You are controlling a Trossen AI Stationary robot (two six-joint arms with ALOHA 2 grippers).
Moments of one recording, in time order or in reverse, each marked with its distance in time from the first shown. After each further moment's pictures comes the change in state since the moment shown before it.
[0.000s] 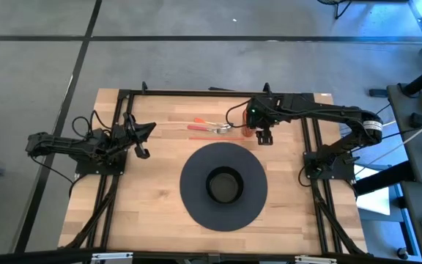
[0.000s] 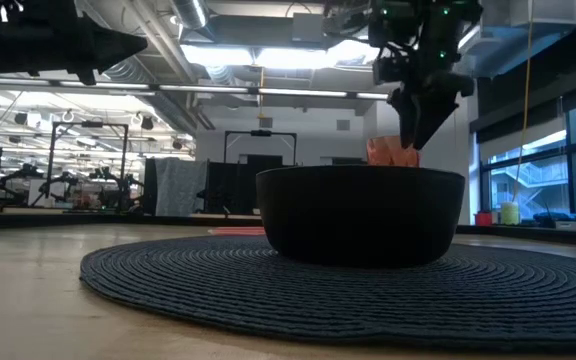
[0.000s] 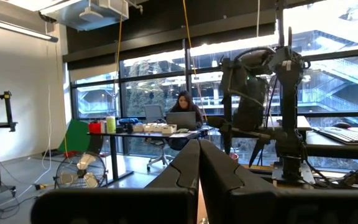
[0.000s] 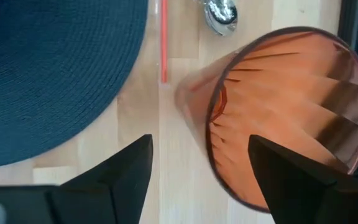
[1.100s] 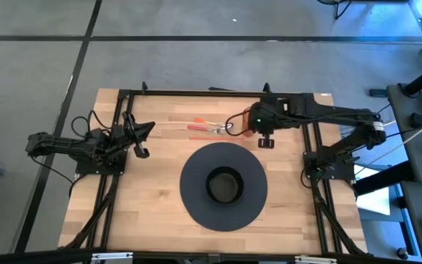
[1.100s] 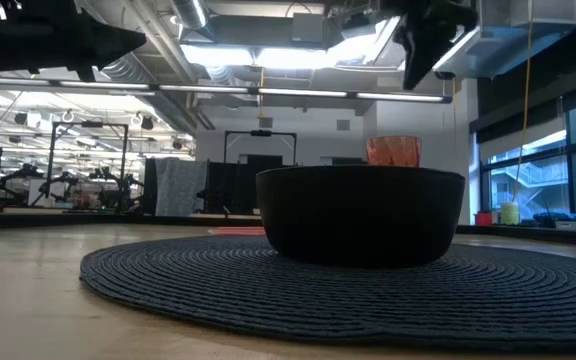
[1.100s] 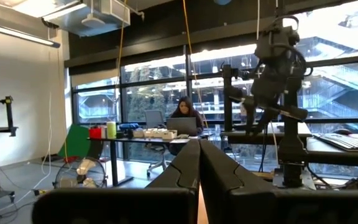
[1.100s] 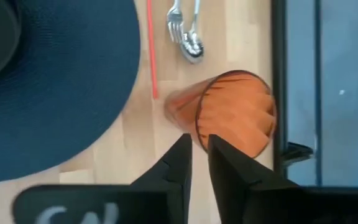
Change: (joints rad) left arm 0.000 0.000 0.000 0.029 0.002 0.009; right arm 0.211 -0.020 0.264 -0.236 0.193 0.225
